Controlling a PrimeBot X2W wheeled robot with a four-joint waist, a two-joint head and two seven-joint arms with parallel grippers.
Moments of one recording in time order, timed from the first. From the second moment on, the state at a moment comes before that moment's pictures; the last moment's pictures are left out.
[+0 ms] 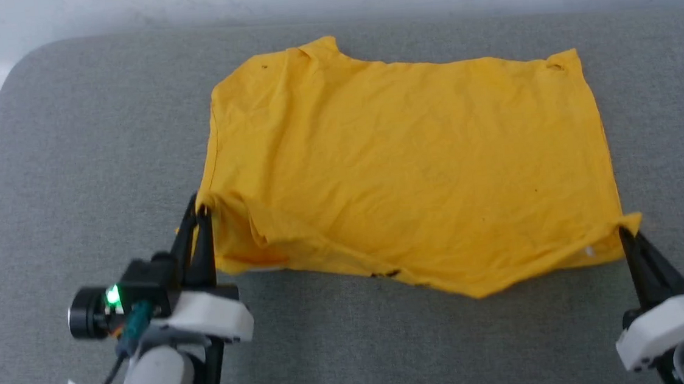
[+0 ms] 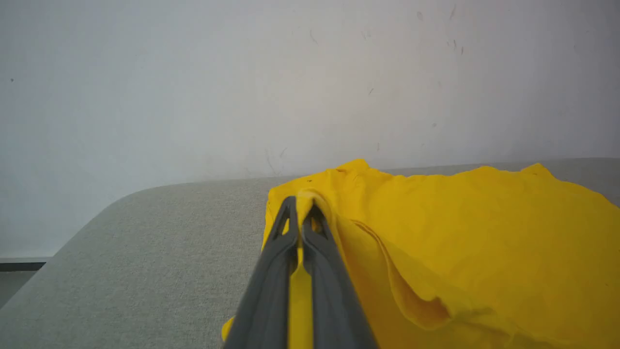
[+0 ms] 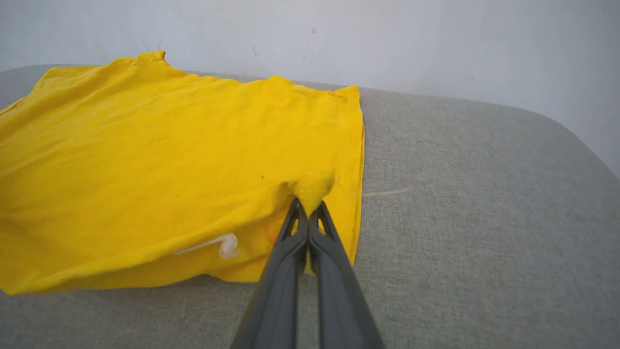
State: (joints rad) left arm -0.21 0.29 -0.33 0.12 -0.29 0.20 -0.26; right arm 0.04 -0.16 -0.09 0.05 0.13 0.13 -0.05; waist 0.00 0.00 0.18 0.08
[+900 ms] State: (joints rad) left arm -0.69 0.36 -0.33 0.64 -0.38 -0.02 0.10; right arm -0.43 -0.30 0.00 0.27 0.31 0.13 0.46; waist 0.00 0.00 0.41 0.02
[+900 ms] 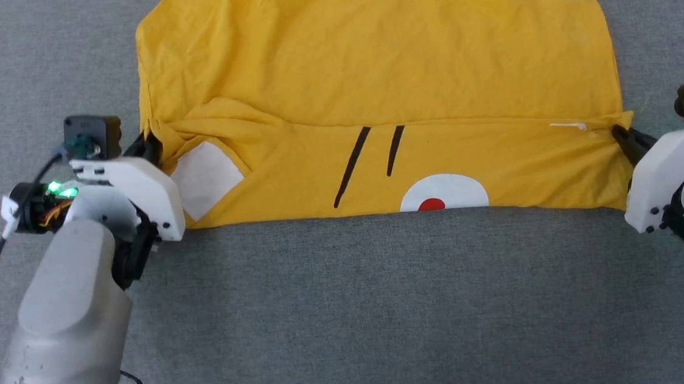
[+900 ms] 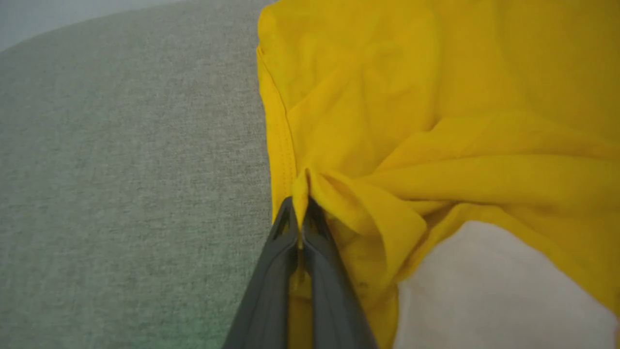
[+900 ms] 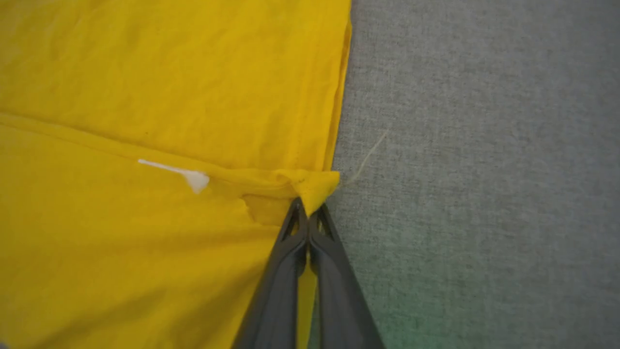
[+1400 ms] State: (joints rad) left arm -0.60 0.32 -0.24 0.52 -0.46 0.04 -0.10; right arm -0.36 -0.21 -0.16 0.13 0.34 0.13 0.48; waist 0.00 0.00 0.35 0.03
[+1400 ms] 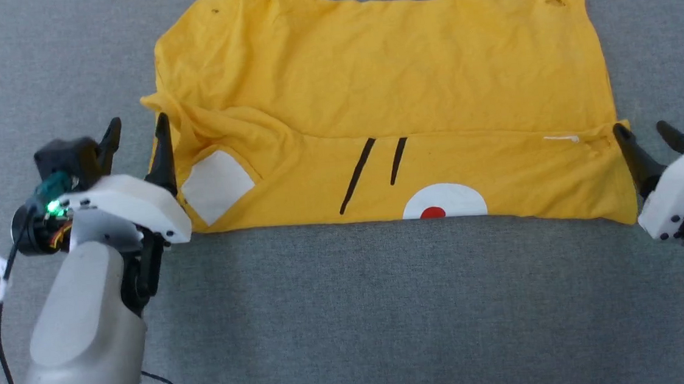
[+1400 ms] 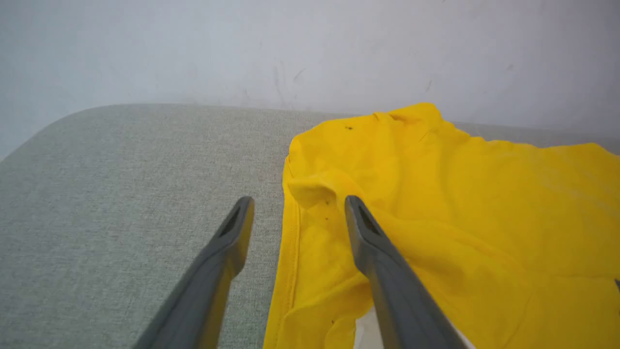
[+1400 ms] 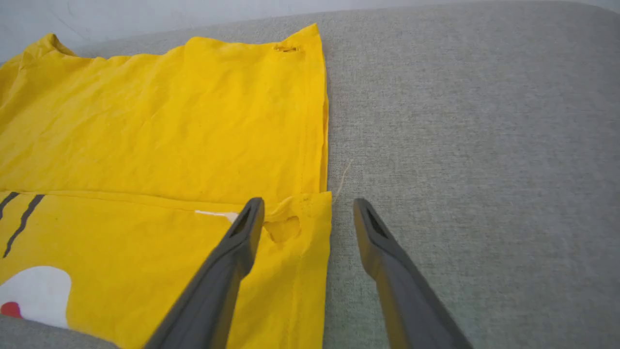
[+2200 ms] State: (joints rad) left arm -0.30 0.29 -0.09 0.41 -0.60 0.28 0.09; right arm -0.05 -0.06 -0.12 -0.05 0.22 0.13 -0.16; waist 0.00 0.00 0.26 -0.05
